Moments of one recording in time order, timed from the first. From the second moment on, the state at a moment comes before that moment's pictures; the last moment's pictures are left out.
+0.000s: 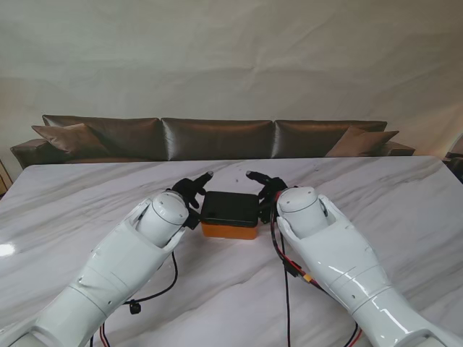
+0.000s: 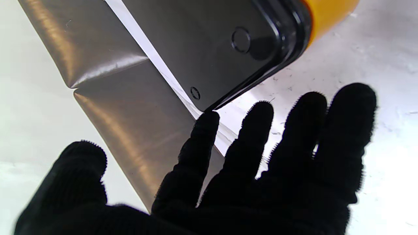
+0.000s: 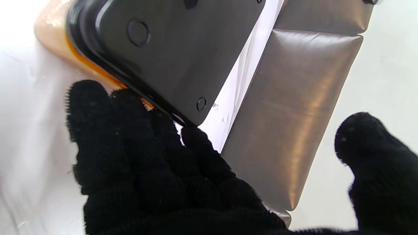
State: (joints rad) left arm 1.02 -1.34 -0.91 -1.16 -0.02 0.57 0.18; right arm -1.06 -1.34 1.02 -1.21 0.21 0.62 -0.15; left_hand 0.37 -0.05 0.09 0.08 0.75 0.18 0.23 0.18 0.83 0.38 0.41 0.32 0.78 0.48 0.67 0.41 0.70 0.51 1.05 0.39; right_hand 0.12 -0.42 0.78 0.09 0.57 0.55 0.48 0.12 0.80 0.53 0.48 0.29 0.88 0.45 0.52 0.30 0.76 0.47 1.13 0.01
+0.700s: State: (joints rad) left arm 1.02 -1.35 -0.91 -1.13 -0.01 0.58 0.19; right arm -1.05 -1.34 1.02 -1.20 0.20 0.63 -0.14; left_hand 0.37 -0.05 0.09 0.08 0.75 0.08 0.26 0.20 0.83 0.38 0.41 0.32 0.78 0.48 0.67 0.41 0.70 0.51 1.05 0.39; right_hand 0.12 -0.42 0.78 0.09 0.57 0.53 0.49 0.12 0.80 0.50 0.48 0.29 0.88 0.44 0.52 0.30 0.76 0.46 1.13 0.01
